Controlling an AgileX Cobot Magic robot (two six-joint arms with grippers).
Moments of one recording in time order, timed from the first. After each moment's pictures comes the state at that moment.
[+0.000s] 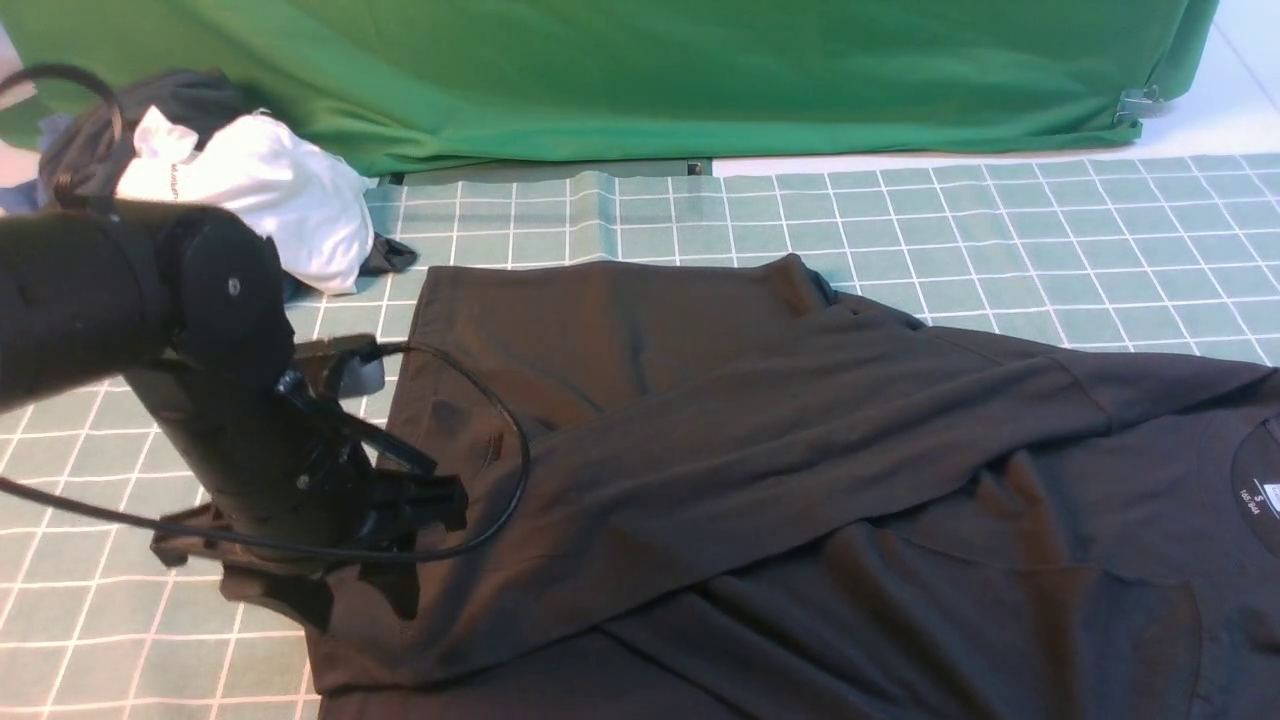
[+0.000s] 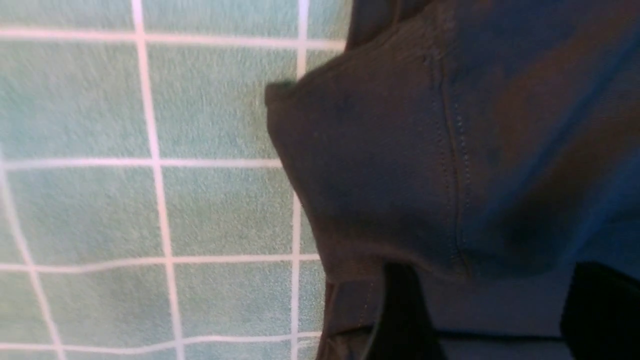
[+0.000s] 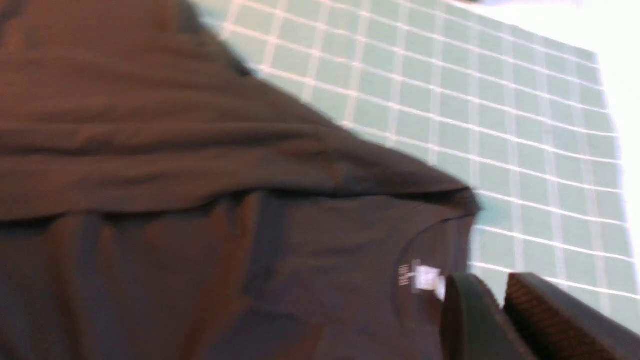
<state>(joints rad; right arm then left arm) 0.73 0.79 -0.88 -0.60 1.07 0.57 -0.26 1.56 -0.97 -0.14 1.04 -0.29</state>
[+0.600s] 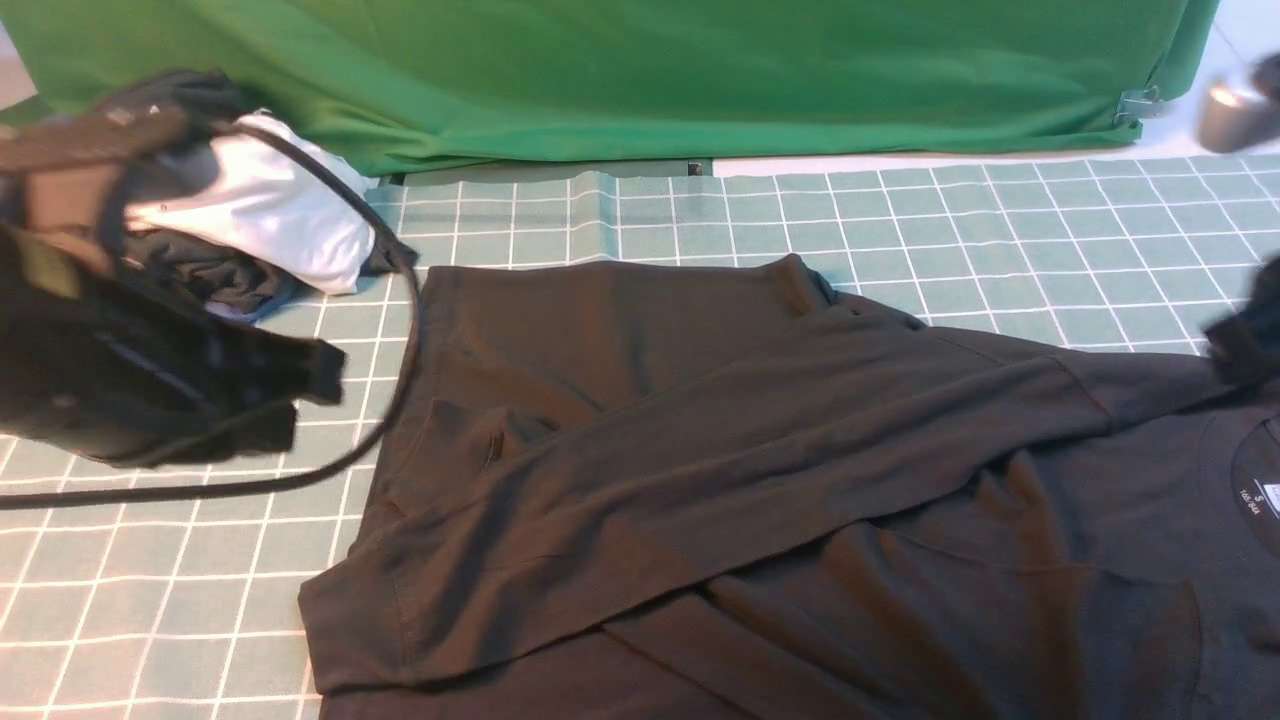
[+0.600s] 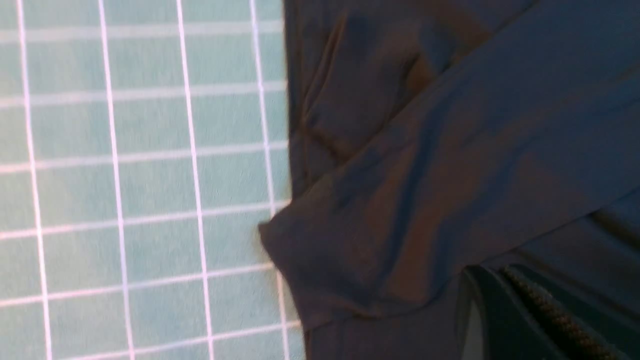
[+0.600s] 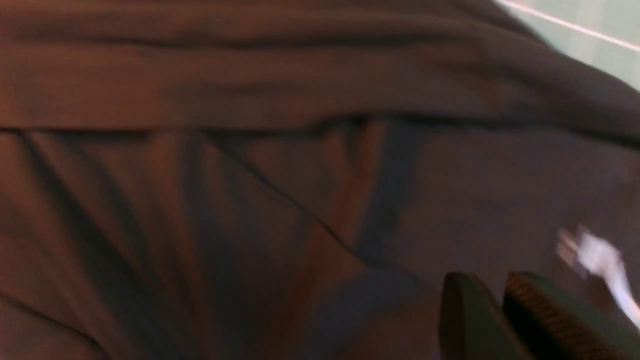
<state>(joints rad) 0.19 1.37 -1.22 0.22 1.06 -0.27 -0.26 1.07 -1.00 -0.07 1.01 -0.23</state>
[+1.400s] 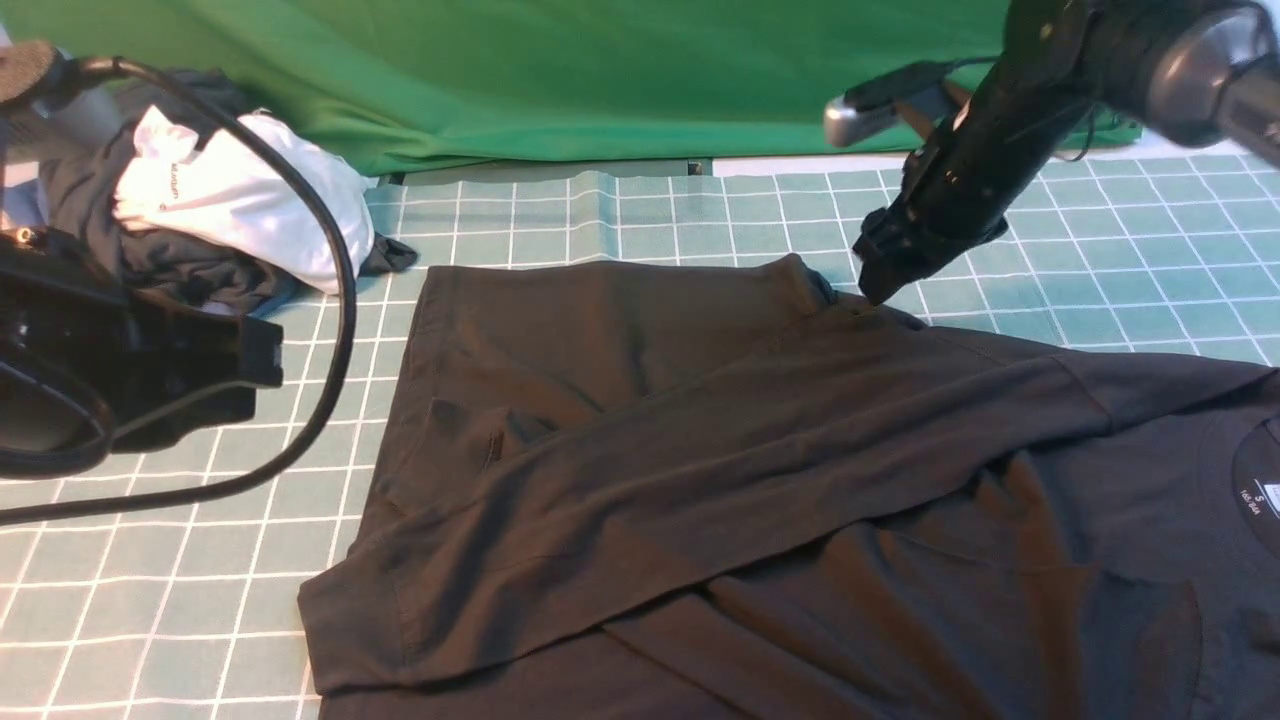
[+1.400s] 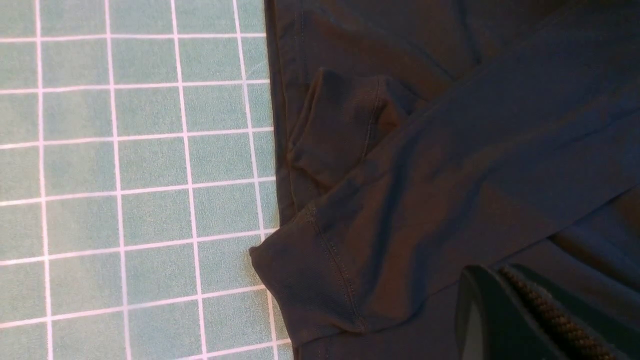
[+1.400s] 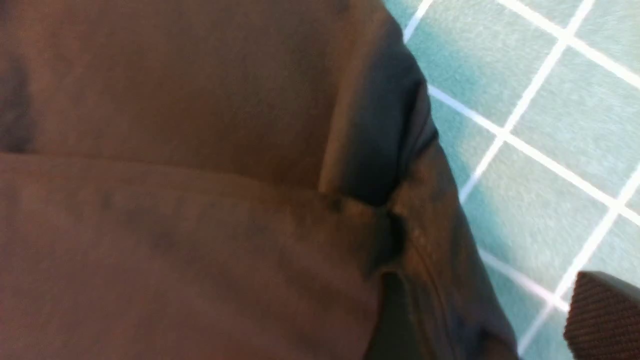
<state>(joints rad) 0.26 2.28 -1.98 0.27 1.01 -0.42 -0.26 0.99 -1.00 -0.07 1.01 -0.23</state>
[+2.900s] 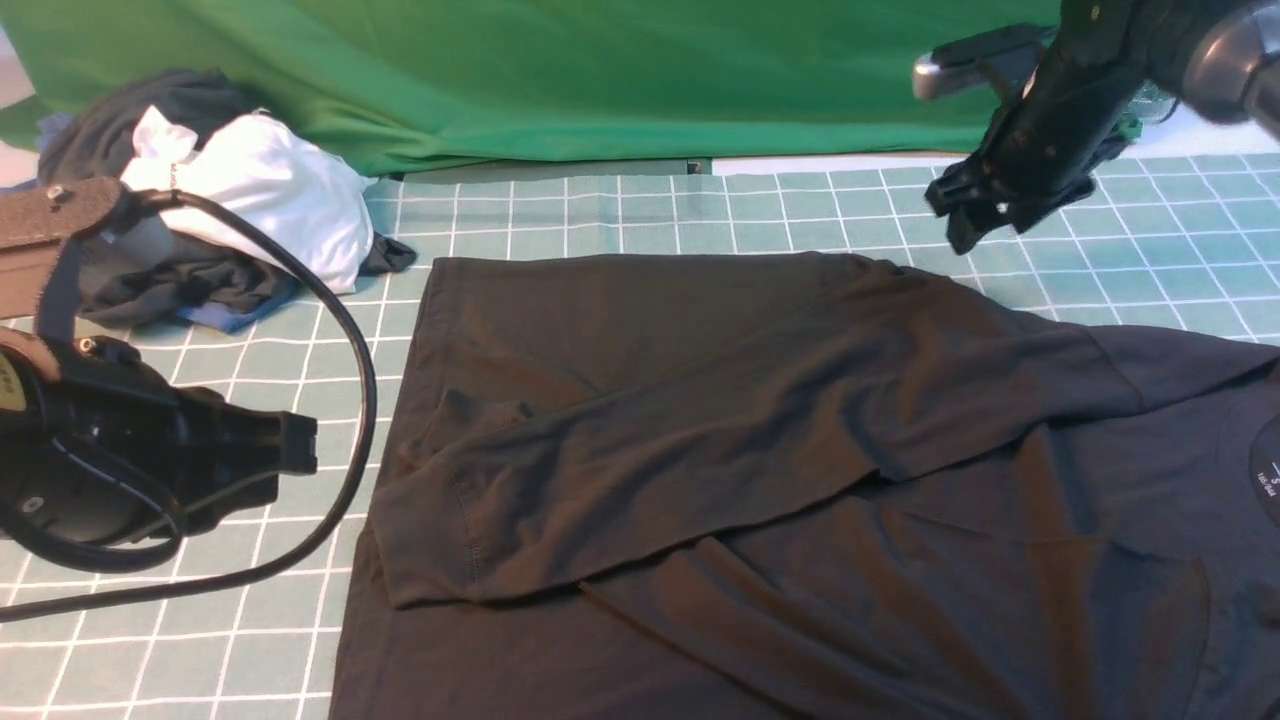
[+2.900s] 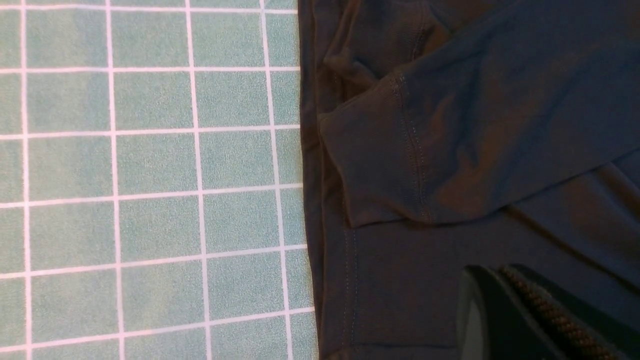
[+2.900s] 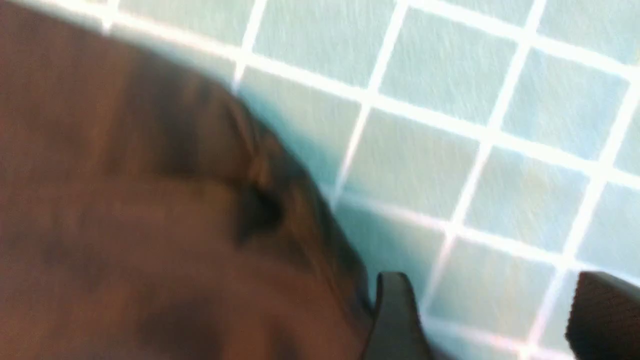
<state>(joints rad) 0.17 2.37 -2.23 0.08 1.16 -0.19 -0.26 0.99 -0.84 -0.07 0.91 -0.27</state>
